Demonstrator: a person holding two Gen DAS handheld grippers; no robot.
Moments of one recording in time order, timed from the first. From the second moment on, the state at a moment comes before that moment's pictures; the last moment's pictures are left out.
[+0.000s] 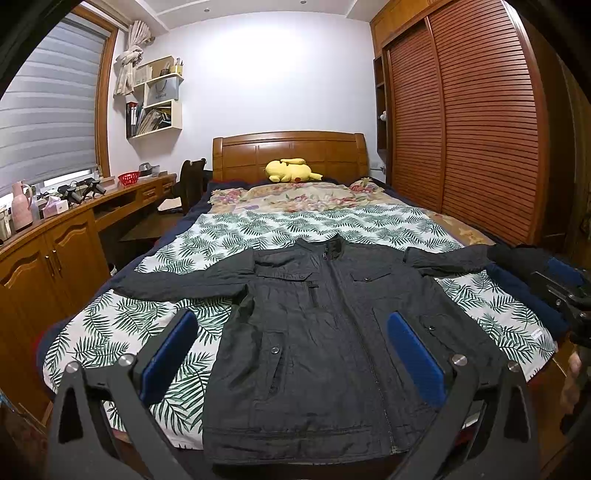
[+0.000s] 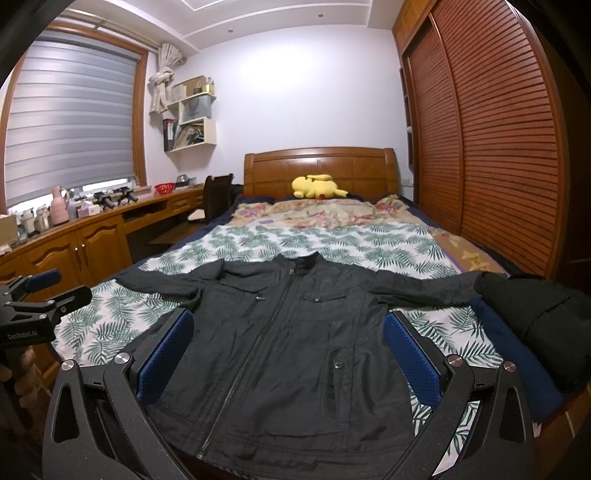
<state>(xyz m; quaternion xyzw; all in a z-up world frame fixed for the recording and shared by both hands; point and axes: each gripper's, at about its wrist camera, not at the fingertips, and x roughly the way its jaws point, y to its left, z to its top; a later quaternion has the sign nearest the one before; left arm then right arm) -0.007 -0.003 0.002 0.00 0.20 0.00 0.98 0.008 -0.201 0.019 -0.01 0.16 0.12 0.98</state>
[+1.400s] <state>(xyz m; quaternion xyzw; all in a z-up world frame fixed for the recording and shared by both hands) 0.060 0.057 -0.049 -0.01 0.26 0.04 0.97 0.072 -0.173 -0.044 -0.03 0.22 0.16 0.96</state>
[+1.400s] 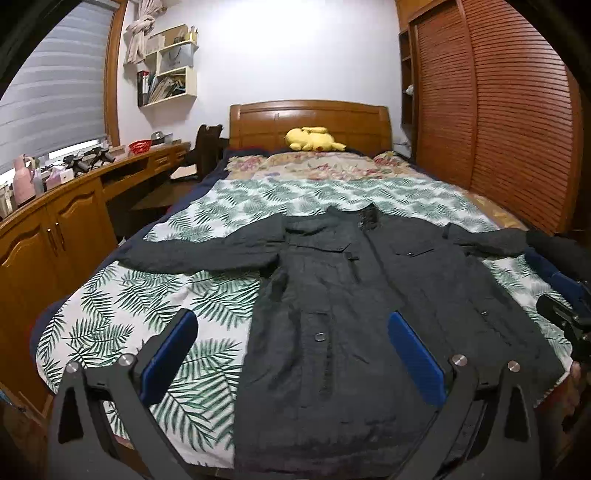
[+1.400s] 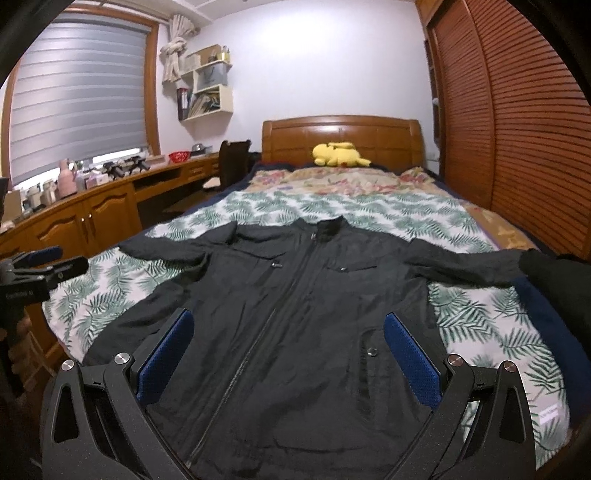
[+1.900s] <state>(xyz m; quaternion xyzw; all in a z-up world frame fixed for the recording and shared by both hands) 0.111 0.109 -0.103 0.00 0.31 0.07 0.95 0.148 -0.131 -0.094 -0.05 0.25 0.20 0.95</state>
